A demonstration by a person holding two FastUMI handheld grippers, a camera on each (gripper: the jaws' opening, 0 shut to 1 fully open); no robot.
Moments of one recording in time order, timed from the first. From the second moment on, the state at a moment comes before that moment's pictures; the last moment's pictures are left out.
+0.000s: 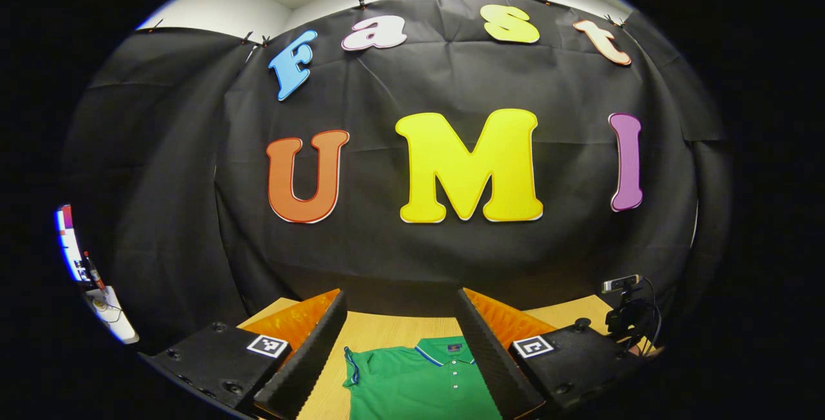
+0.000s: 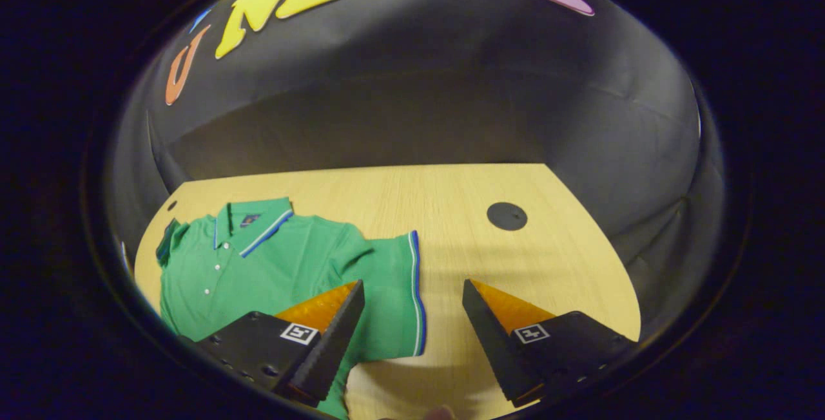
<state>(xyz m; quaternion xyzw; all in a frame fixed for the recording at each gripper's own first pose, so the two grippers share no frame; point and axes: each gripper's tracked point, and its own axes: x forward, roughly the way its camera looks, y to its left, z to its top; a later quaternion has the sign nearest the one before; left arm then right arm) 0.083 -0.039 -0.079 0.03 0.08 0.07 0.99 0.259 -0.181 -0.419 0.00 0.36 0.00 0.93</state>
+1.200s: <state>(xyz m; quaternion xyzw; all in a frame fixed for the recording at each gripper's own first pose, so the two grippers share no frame) 0.083 -0.016 -0.102 0.01 0.11 0.08 0.99 0.266 -0.171 -0.390 0.00 0.36 -0.01 0.93</state>
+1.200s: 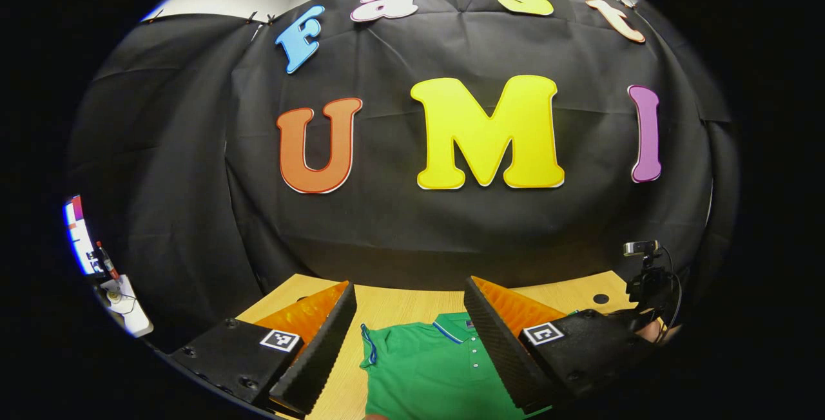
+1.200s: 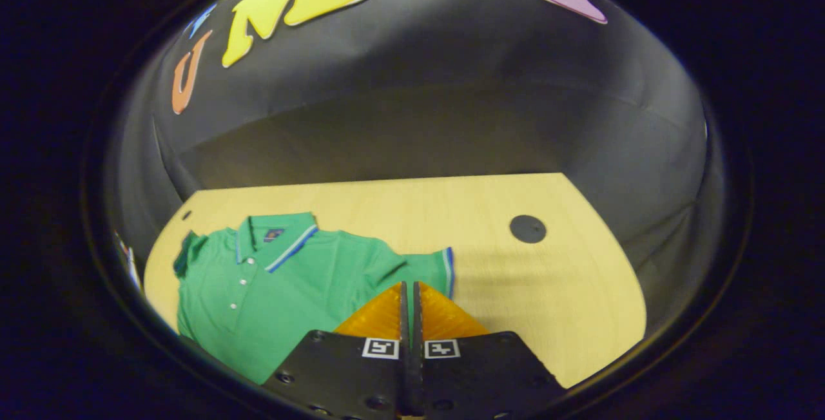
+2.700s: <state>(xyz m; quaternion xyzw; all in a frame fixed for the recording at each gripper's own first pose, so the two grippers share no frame) 0.081 0.007 -0.111 0.00 0.12 0.10 0.99 0.252 -0.131 -0.379 0.07 0.41 0.06 0.91</state>
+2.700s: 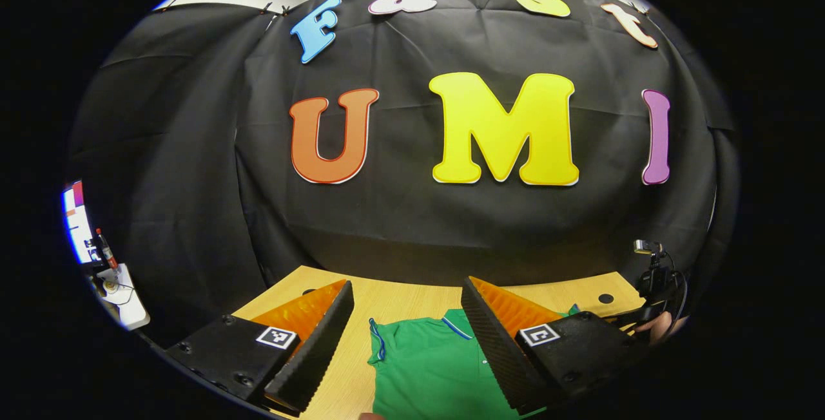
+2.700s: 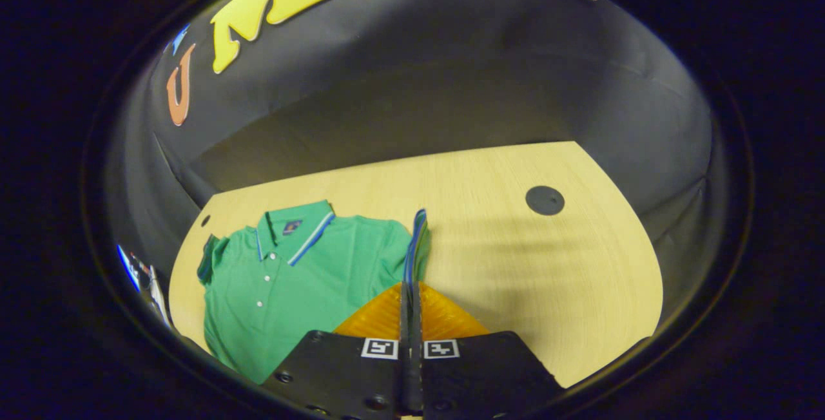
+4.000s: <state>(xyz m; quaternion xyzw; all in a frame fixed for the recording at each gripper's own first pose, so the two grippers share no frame) 0.085 -0.002 -0.110 0.00 0.12 0.09 0.99 0.249 -0.163 -0.424 0.02 0.45 0.05 0.89</state>
